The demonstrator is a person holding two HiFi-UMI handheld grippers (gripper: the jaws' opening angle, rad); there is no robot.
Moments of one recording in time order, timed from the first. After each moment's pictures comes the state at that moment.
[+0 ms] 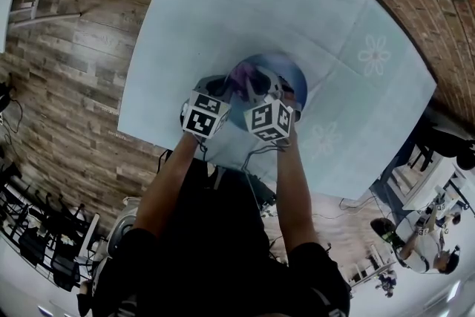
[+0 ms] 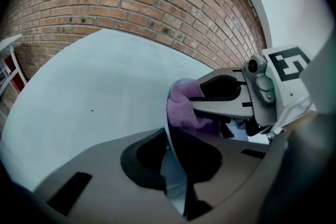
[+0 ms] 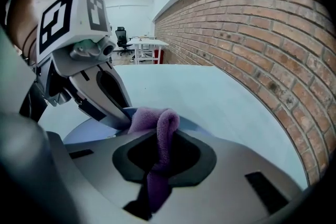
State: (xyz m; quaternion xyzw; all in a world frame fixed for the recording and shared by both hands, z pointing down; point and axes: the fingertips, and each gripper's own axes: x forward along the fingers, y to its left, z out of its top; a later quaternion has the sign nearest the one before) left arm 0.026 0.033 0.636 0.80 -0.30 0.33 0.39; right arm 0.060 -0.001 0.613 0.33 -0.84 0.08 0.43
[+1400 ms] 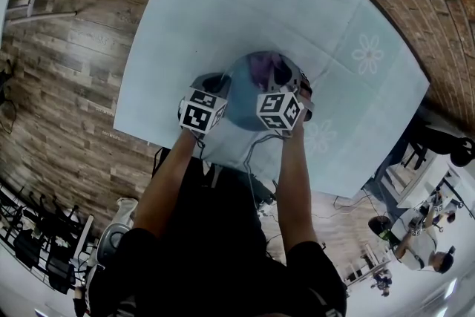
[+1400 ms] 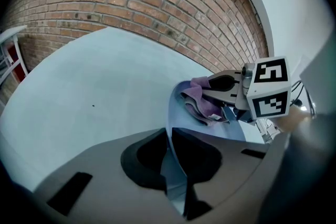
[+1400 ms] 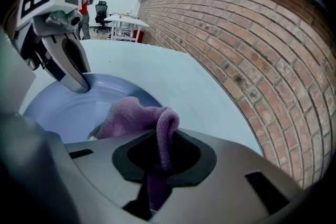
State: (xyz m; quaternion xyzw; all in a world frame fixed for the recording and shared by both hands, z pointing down) left arm 0.022 0.033 0.635 0.80 -0.31 0.31 0.41; right arm 0.144 -0.027 0.617 0.44 -0.74 0.04 0.51
